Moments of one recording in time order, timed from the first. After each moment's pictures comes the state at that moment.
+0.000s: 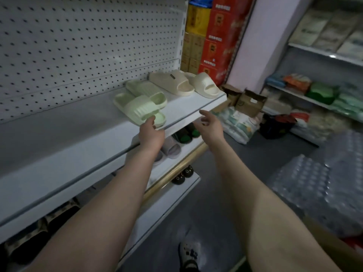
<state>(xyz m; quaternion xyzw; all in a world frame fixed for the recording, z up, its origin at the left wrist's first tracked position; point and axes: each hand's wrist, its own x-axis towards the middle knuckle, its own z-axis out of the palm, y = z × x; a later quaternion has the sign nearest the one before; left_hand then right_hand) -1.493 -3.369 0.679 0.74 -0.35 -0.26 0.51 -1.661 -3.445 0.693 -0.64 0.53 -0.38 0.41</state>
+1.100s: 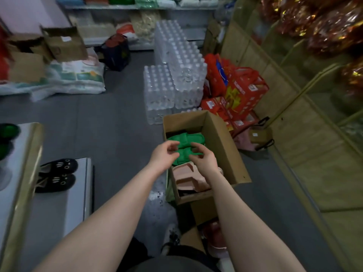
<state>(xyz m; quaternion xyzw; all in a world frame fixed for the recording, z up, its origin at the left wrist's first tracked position) -1.939 -3.264 0.548 0.39 -0.74 -0.54 0.09 -2.056 -3.147 0.533 -0.23 0.82 -0.42 0.31</state>
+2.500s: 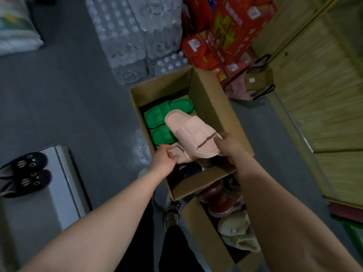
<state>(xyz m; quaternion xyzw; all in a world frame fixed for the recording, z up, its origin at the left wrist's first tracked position) -2.031 -3.278 0.405 0.48 -0.67 -0.54 -0.16 -2.207 -3.140 0.407 0.04 0.87 -0.26 0.42</state>
